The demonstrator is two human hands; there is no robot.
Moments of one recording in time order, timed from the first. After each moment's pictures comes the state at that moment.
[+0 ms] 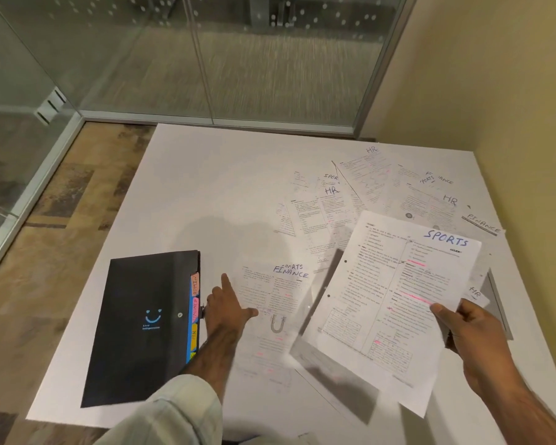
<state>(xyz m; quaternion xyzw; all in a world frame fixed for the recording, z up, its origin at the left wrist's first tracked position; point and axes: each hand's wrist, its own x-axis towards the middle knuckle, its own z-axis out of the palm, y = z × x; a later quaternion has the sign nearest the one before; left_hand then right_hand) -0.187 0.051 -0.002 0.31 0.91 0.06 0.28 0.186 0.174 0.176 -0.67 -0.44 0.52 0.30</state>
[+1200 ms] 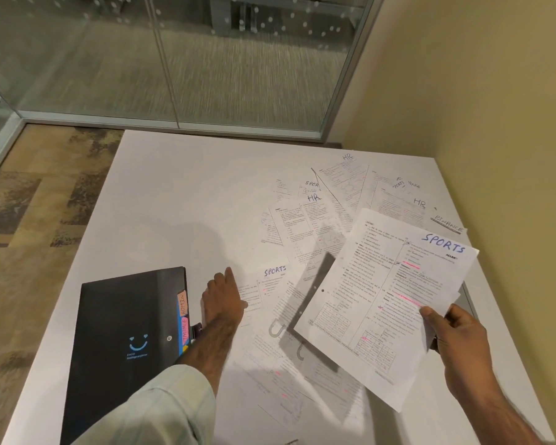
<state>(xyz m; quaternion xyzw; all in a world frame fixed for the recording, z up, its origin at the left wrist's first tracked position) -0.220 0.098 -0.006 0.46 0.86 0.01 0.22 0.147 0.144 0.189 -0.70 -0.40 0.46 0.37</state>
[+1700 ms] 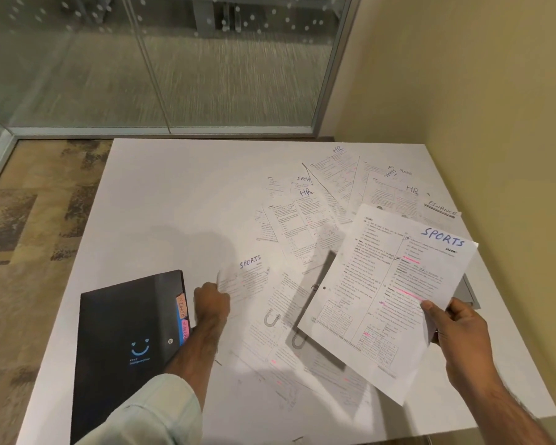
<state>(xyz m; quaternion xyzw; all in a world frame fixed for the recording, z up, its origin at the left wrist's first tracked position) -0.239 0.090 -0.011 0.23 0.88 0.21 0.35 0.161 0.132 0.182 -0.70 -0.38 0.46 0.39</state>
